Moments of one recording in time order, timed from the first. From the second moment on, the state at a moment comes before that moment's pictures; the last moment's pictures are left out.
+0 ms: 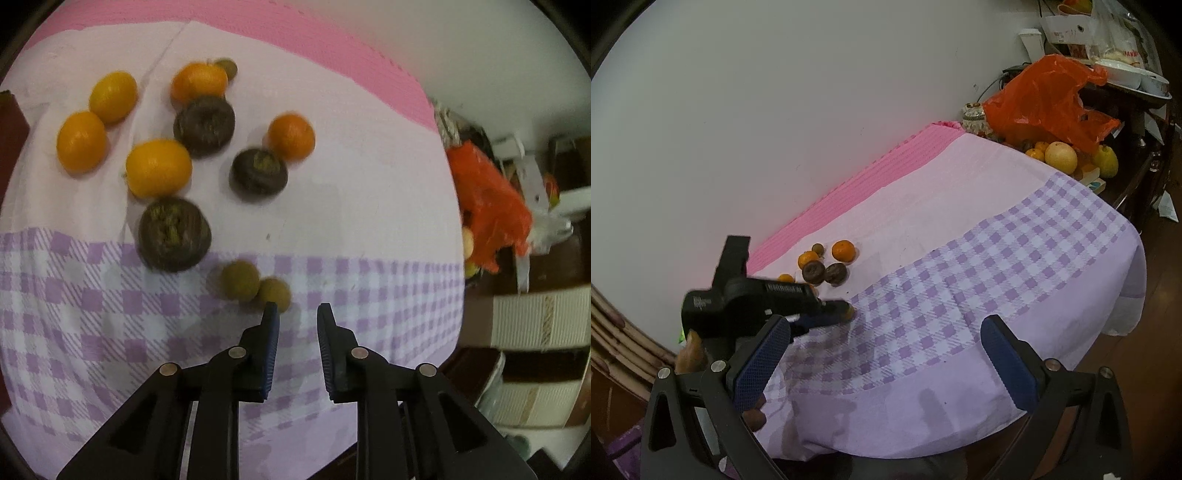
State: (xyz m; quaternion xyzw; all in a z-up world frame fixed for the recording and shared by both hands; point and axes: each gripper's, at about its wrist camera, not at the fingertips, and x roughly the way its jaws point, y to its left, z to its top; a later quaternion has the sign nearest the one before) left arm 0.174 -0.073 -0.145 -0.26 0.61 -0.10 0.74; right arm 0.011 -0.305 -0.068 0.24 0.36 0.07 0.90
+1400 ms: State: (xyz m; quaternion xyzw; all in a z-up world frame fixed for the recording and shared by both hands) left arm 0.161 -0.059 -0.146 -0.22 0.60 -0.06 0.77; right arm 0.011 -0.317 -0.076 0.28 0.37 0.07 0.88
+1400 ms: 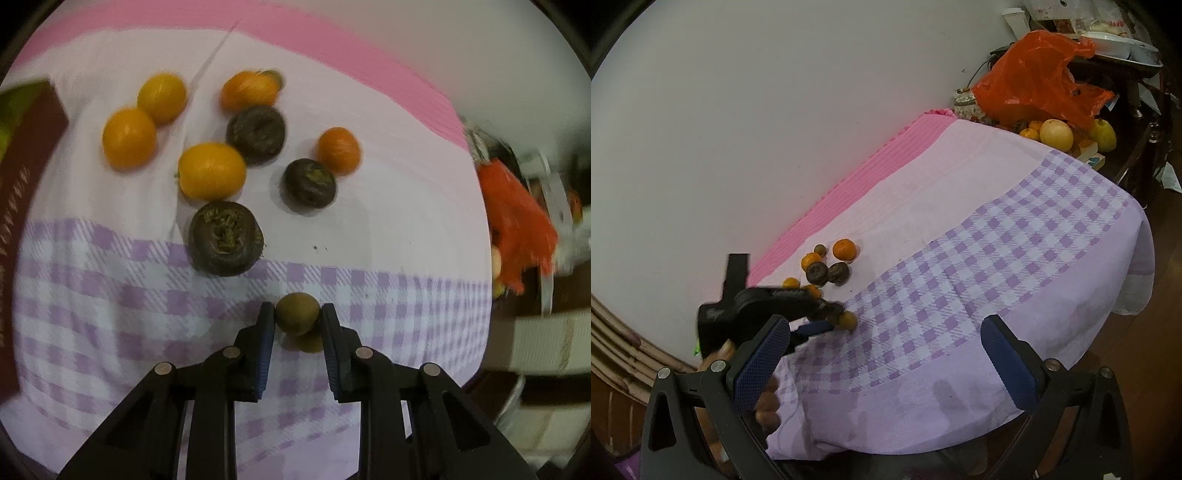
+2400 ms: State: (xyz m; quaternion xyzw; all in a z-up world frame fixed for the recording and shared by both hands) left arm 0.073 0.068 -0.049 -0.18 0.47 -0.05 0.86; right arm 0.014 -0.270 -0.090 0.16 0.40 0.08 0.90
